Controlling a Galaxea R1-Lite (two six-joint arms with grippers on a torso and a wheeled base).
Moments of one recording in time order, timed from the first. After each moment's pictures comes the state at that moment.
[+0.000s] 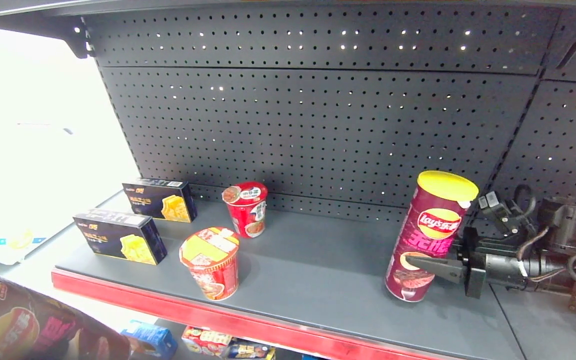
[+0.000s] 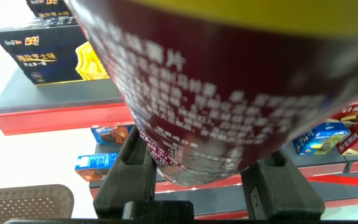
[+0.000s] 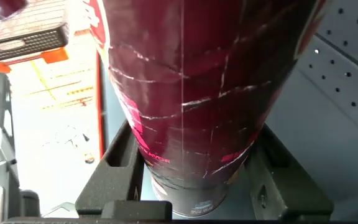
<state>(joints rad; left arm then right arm) -0.14 0.61 -0.21 -0.20 -0.16 0.02 0.15 1.72 -0.50 -0.97 0.93 -0.20</state>
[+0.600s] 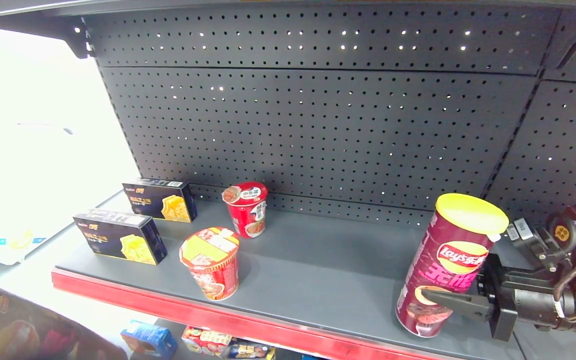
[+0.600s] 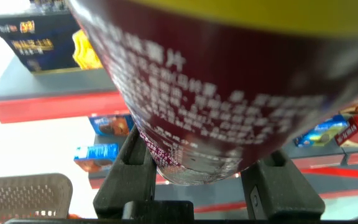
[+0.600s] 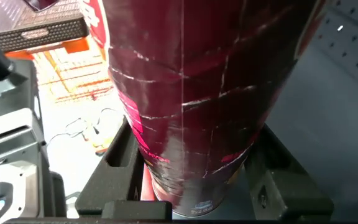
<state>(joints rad) -0.14 0.57 -0.22 -0.12 -0.16 0.02 0.17 1.61 -0.29 -1.03 0.94 -0.22</state>
